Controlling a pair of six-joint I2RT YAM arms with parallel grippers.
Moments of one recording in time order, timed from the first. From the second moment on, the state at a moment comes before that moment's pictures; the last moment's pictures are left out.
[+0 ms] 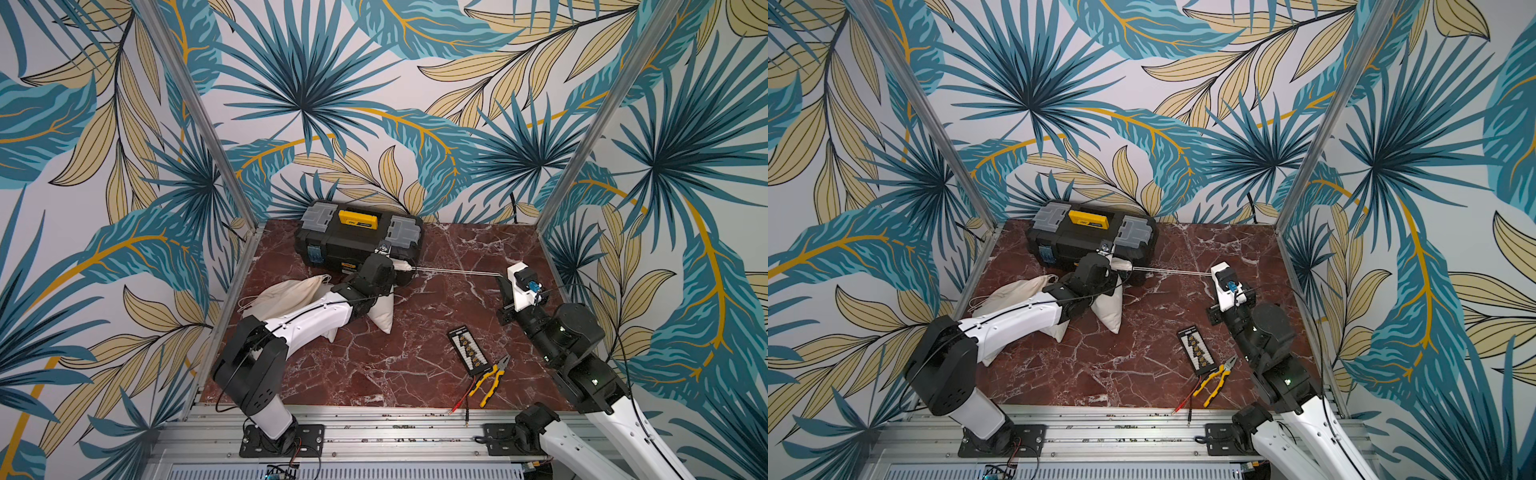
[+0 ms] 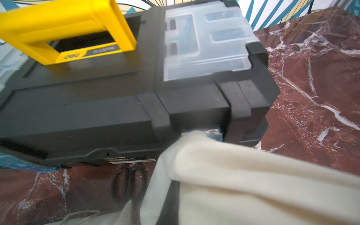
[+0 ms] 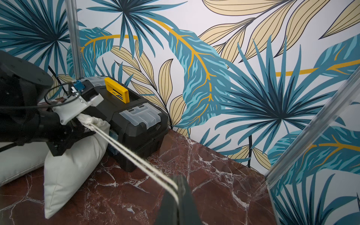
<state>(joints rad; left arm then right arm) -0.61 1.62 1.11 -0.10 -0.38 -0.13 0.60 0.60 0.77 -0.18 0.19 -0.25</state>
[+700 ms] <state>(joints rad) -0.68 1.60 1.04 -0.20 -0.46 -0.12 0.56 0.96 0.54 0.28 0.05 0.12</state>
